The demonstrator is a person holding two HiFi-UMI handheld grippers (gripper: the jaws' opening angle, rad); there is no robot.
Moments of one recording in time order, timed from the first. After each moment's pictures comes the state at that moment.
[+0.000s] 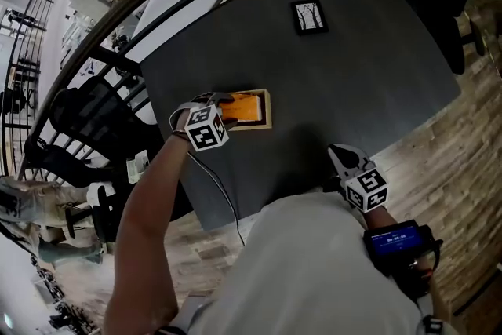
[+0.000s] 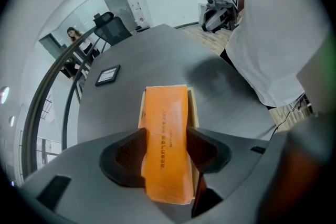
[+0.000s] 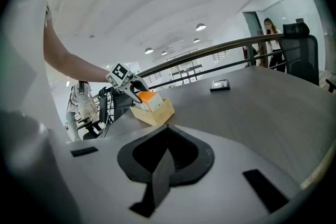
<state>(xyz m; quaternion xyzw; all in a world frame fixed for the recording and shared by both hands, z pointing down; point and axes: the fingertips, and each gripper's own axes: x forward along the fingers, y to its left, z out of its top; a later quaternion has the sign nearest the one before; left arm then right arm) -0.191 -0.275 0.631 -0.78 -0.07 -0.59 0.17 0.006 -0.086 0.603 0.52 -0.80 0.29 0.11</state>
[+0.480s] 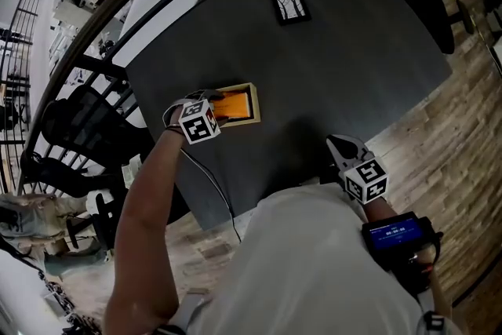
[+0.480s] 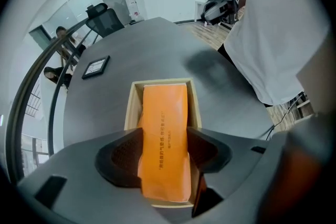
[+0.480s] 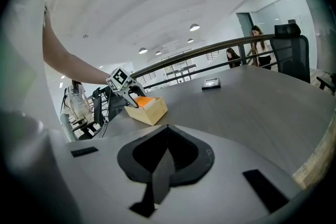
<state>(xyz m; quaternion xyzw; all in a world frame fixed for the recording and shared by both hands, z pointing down) -0.193 -0.274 0.666 -0.77 -0.11 -0.61 0.15 0.023 -0.074 0.608 0.55 -0.77 0.30 0.12</state>
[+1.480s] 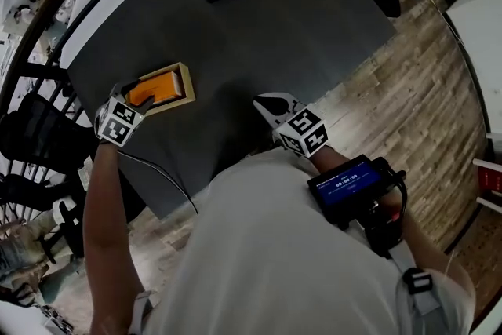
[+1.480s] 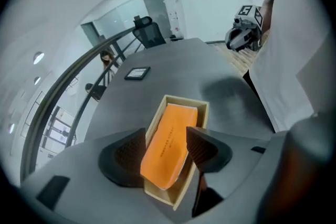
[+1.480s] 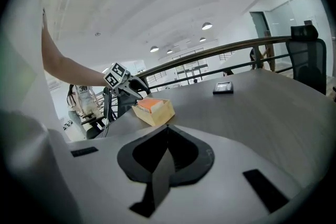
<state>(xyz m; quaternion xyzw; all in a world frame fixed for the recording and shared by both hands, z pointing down) -0.198 -0.287 0.604 -0.84 0.09 -0.53 0.09 0.016 -0.093 0.592 0.50 -0.81 0.27 0.13</state>
